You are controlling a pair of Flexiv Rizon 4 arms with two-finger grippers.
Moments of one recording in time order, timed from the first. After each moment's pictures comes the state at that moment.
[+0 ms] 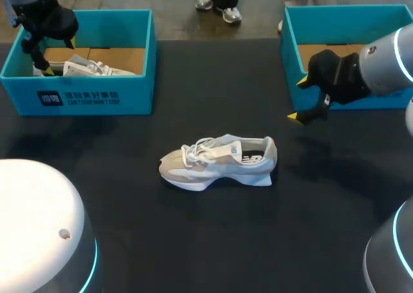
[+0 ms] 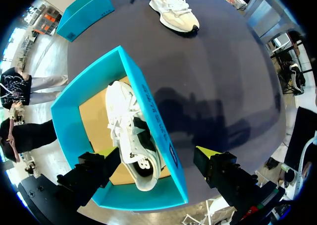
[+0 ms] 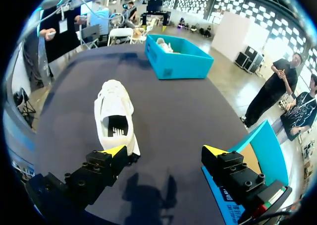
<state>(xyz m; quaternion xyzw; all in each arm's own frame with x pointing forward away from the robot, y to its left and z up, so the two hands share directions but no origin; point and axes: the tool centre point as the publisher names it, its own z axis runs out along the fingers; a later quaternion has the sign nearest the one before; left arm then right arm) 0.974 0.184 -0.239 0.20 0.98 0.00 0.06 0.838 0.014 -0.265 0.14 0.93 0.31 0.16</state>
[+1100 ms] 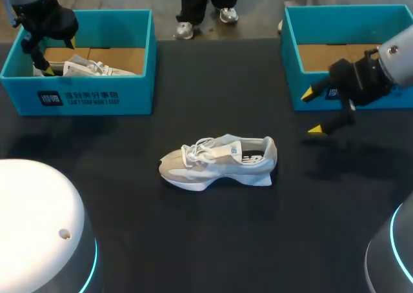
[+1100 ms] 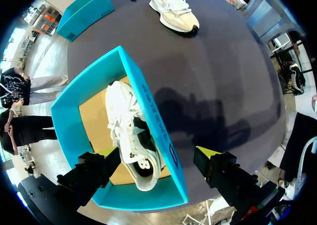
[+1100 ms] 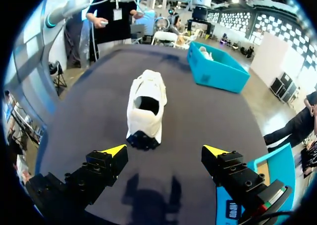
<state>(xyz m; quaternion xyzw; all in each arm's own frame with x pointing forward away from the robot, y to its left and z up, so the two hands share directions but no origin) 0.974 0.184 -0.239 0.20 0.98 0.00 0.06 0.816 -0.015 -0.292 -0.03 0.93 0.35 0.06</state>
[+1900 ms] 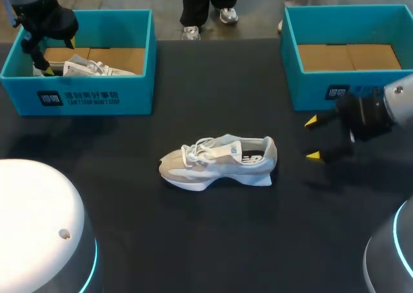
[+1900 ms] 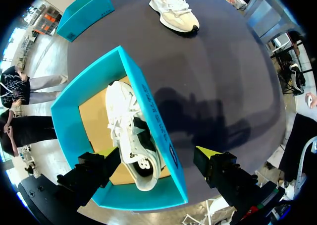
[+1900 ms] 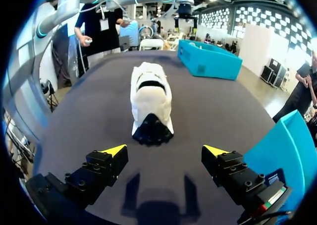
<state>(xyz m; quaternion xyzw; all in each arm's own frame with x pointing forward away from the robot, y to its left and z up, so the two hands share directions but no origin) 0.974 0.184 -0.239 0.20 0.98 0.00 0.06 0.783 -0.021 -0.353 0.05 0.91 0.40 0.06</state>
